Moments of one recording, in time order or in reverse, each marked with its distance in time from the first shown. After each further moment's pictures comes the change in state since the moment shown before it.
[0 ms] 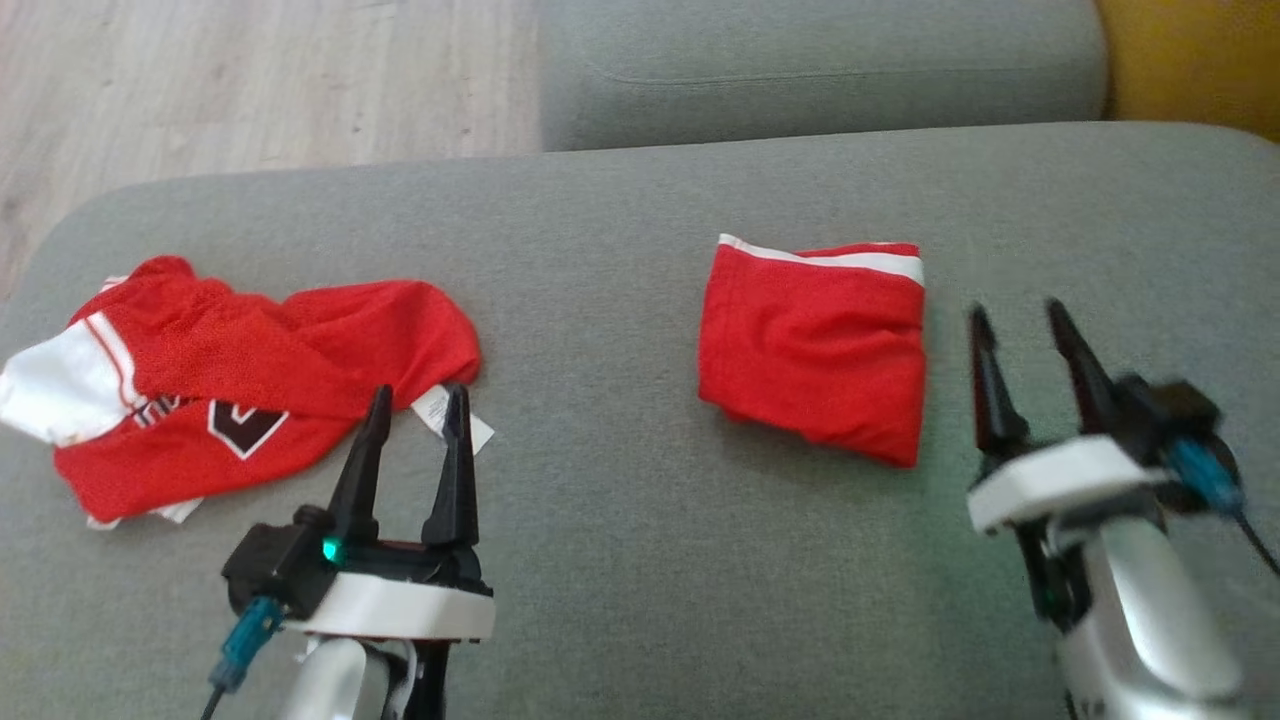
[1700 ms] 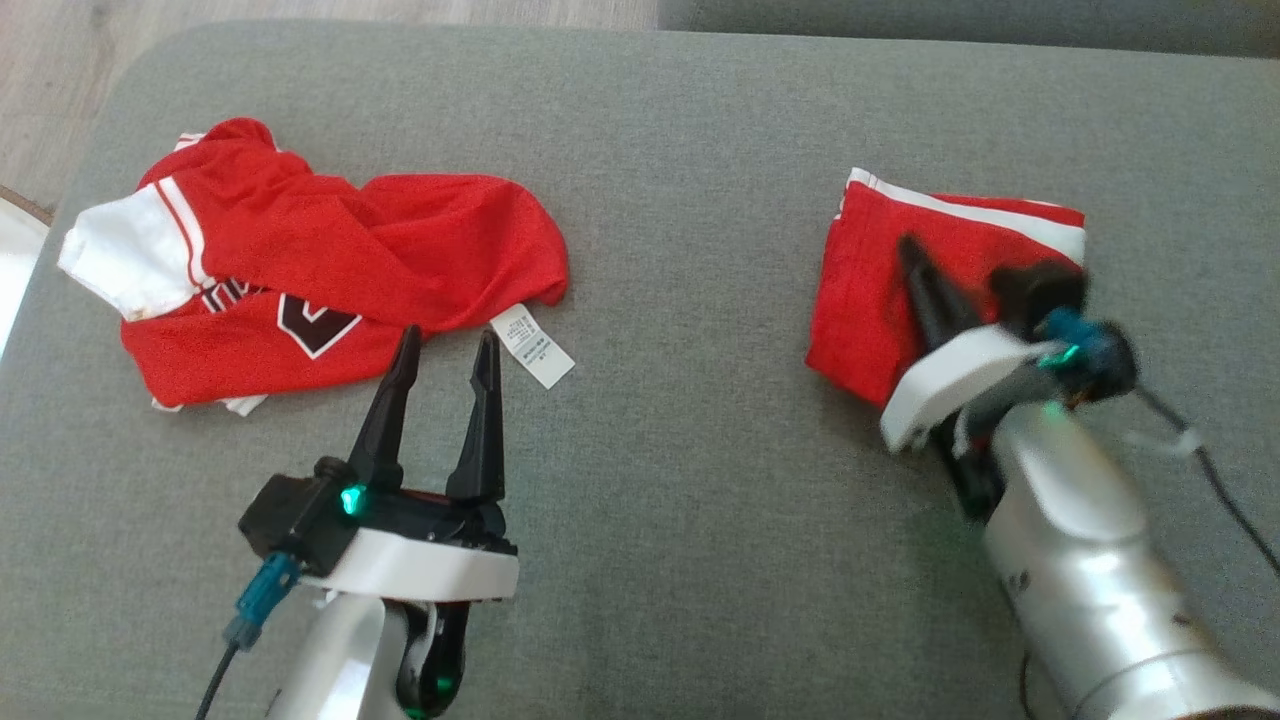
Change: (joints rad) left arm -0.077 0.000 -0.047 -0.032 -0.002 -0.011 0.000; right arm -0.297 0.046 0.107 0.358 -0.047 0.000 0.000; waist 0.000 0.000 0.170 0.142
